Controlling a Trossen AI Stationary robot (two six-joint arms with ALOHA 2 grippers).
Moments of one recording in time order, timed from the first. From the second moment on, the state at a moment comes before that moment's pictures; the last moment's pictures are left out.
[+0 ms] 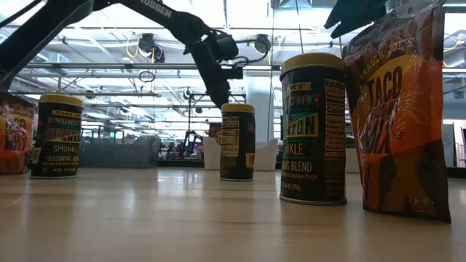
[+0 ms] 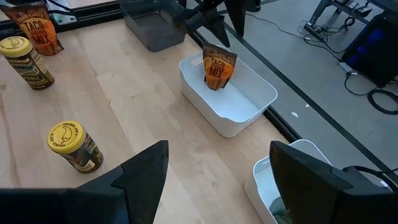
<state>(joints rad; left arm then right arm) 0.61 2.04 1.87 -0.79 -0.02 0.58 0.06 1.02 1.16 -0.87 0.57 0.37</state>
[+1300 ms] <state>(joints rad) -0.02 1.14 1.16 -1.52 -0.07 -1.00 0.02 1.25 1.16 -0.36 0.18 0.11</state>
